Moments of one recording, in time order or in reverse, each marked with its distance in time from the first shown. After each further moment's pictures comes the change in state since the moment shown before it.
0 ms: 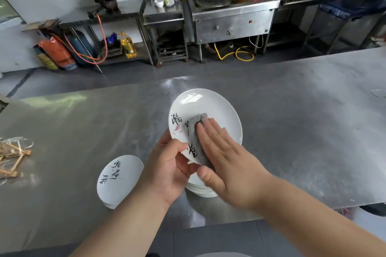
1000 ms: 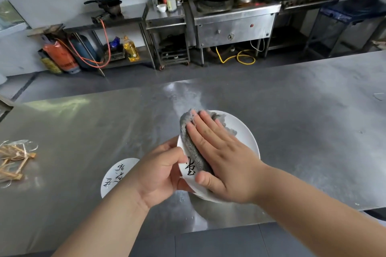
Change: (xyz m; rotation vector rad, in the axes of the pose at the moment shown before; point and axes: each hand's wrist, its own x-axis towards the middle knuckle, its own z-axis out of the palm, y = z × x) left_hand -0.014 0.041 -0.009 0.315 -0.130 -0.267; right_hand 0.017 -0.003 -0.008 -0.007 0.205 -0.268
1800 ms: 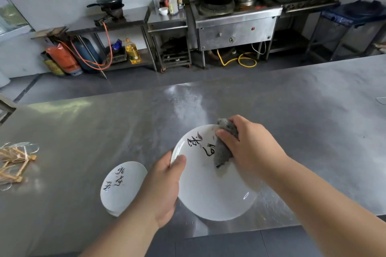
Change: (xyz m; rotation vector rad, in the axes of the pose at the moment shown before) left_hand -0.009 -0.024 0.015 0.274 0.433 0.063; right_hand 0.009 0.042 -0.019 0.171 0.099 0.721
